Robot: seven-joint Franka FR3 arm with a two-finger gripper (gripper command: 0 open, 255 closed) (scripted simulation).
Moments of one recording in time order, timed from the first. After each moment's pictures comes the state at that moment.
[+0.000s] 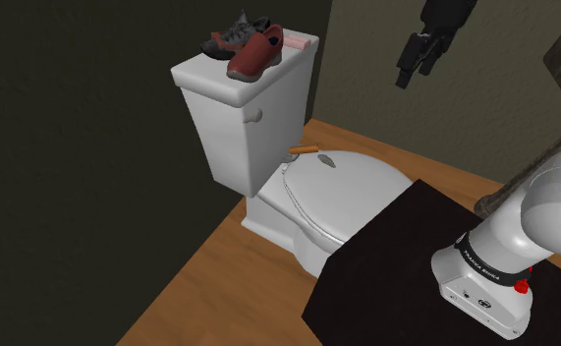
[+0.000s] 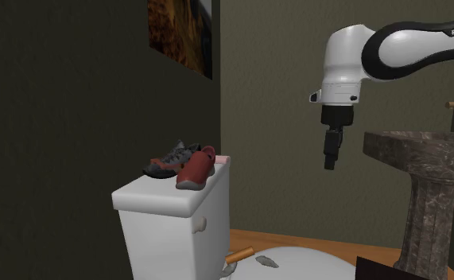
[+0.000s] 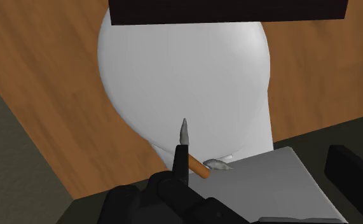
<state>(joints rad) 0.02 -0.75 0.03 -2.42 -0.04 1.71 0.05</state>
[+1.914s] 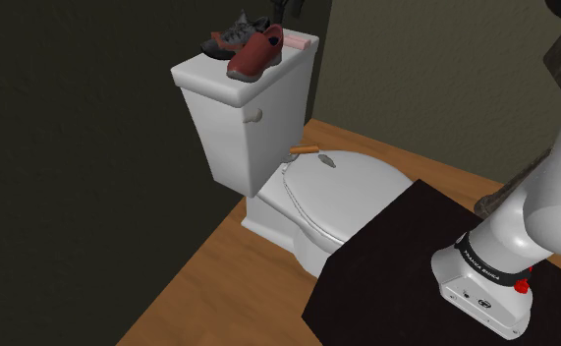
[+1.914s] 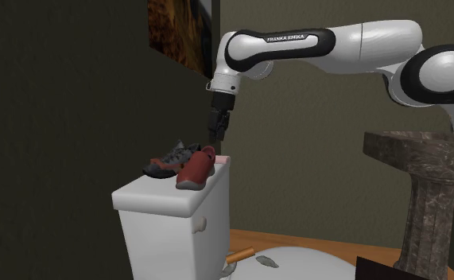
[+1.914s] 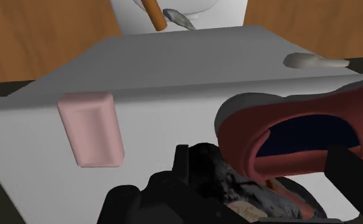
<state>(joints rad) 0.08 0.28 0.01 -1.29 0.07 1.73 -0.25</state>
